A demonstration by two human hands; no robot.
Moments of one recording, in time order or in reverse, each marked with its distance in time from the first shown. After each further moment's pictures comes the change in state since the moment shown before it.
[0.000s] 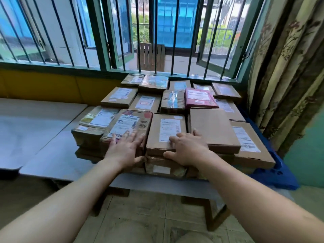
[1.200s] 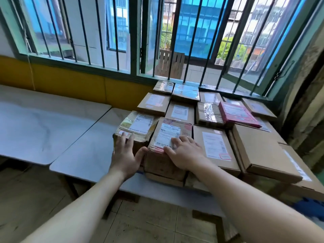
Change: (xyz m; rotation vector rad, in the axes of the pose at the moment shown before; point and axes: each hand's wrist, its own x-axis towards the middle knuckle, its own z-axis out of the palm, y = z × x) left_hand -0.002 -0.139 0.054 -0.662 0.359 -0.230; right_hand 0.081 -0.128 0.002 0.192 0.057 0.068
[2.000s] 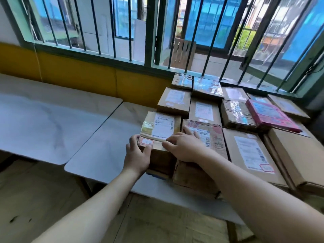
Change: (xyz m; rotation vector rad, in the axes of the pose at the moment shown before) left_hand 0.040 -0.040 -0.009 -0.471 0.046 -0.256; right_hand 0.069 -0.079 0.000 0.028 -0.157 -0.130
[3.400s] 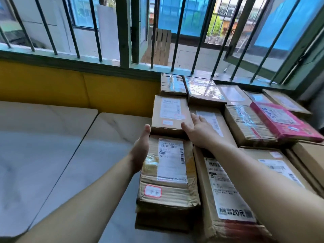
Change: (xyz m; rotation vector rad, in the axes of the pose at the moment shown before) left_hand 0.181 0.032 0.036 -0.623 -0.746 -0.138; right_hand 0.150 0.073 -0.041 0.269 0.212 0.452
